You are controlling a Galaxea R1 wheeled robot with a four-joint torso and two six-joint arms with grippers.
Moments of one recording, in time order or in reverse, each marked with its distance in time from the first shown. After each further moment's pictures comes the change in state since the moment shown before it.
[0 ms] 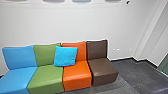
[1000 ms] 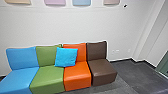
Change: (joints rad) left arm 0.015 0.052 -0.063 0.000 0.004 0.003; right arm -0.013 0.051 -0.091 -0.015 -0.006 -0.006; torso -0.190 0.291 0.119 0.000
